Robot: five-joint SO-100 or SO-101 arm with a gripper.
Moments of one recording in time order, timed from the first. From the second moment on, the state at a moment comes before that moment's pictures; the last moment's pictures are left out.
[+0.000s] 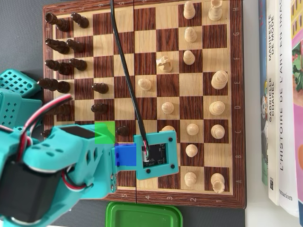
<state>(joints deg) 18.5 85.9 93.3 82.8 68.8</state>
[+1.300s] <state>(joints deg) 18.5 85.9 93.3 80.8 68.5</state>
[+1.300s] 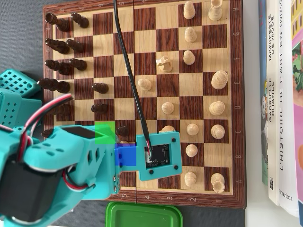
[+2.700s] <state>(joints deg) 19.2 95.8 96.6 82.8 67.1</state>
